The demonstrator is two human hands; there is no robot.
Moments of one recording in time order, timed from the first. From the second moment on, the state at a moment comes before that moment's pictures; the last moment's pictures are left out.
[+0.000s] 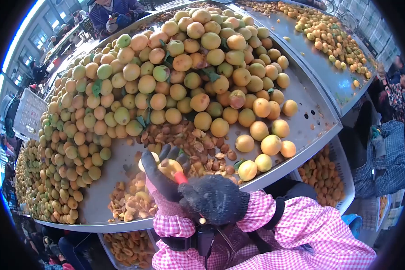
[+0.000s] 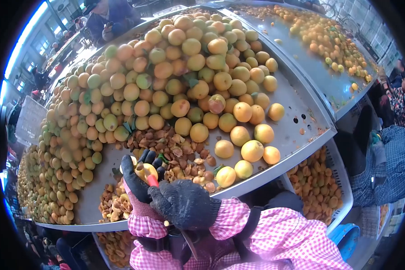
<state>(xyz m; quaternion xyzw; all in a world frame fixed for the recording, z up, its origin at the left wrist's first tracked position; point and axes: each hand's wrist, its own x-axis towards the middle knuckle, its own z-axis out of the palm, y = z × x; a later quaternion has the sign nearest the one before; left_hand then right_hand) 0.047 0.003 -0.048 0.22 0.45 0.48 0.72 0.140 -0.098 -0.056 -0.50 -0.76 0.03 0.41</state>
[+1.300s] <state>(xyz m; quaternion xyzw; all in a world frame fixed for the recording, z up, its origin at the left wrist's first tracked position) 0.006 -0.008 0.015 0.70 0.44 0.37 0.42 0.261 -0.142 0.008 -0.55 -0.22 0.15 0.79</state>
